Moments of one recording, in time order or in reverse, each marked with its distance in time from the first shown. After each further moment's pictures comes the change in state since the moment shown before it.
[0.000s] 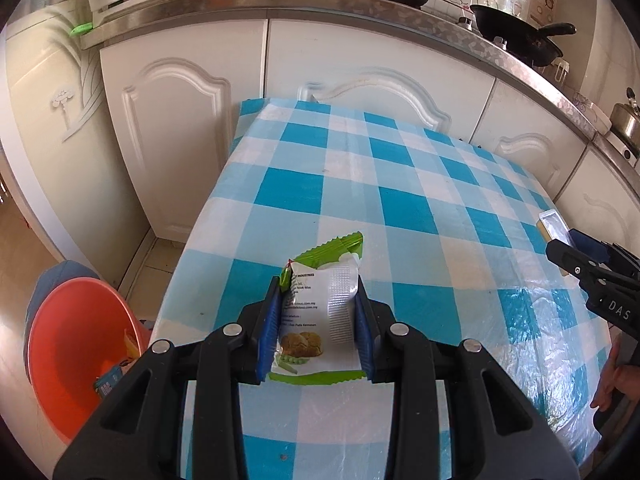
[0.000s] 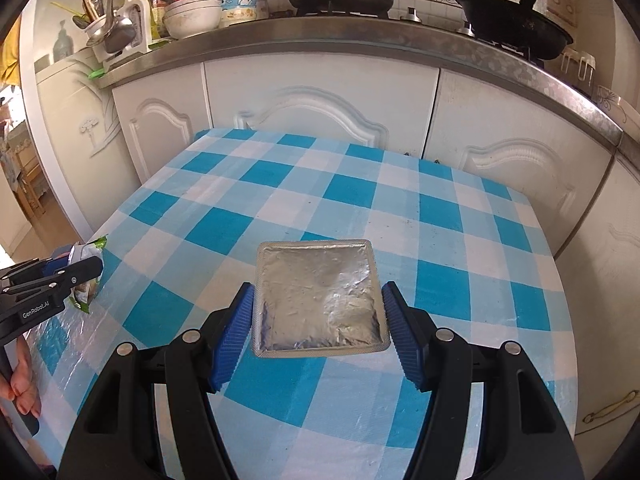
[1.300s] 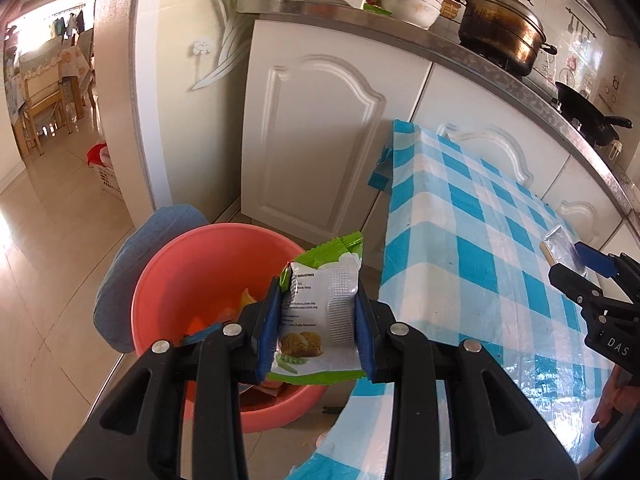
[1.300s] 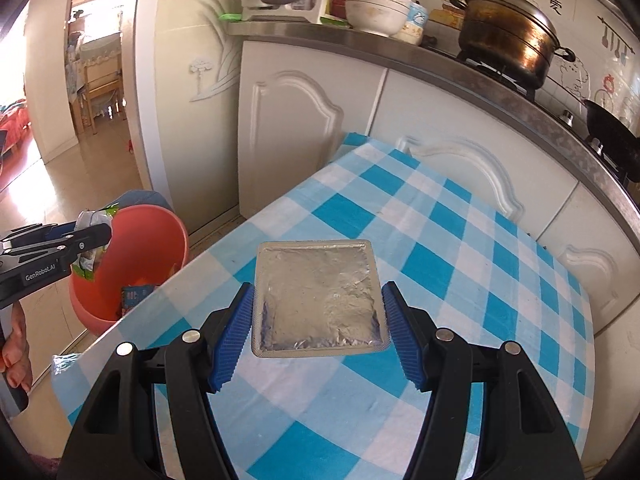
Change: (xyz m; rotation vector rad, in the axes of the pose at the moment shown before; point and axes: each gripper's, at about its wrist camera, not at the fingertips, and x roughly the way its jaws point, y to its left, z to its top) left arm -0.084 0.169 -0.063 -0.254 -0.069 0.139; right arm -0.011 0.209 0.005 -0.333 -0.012 0.126
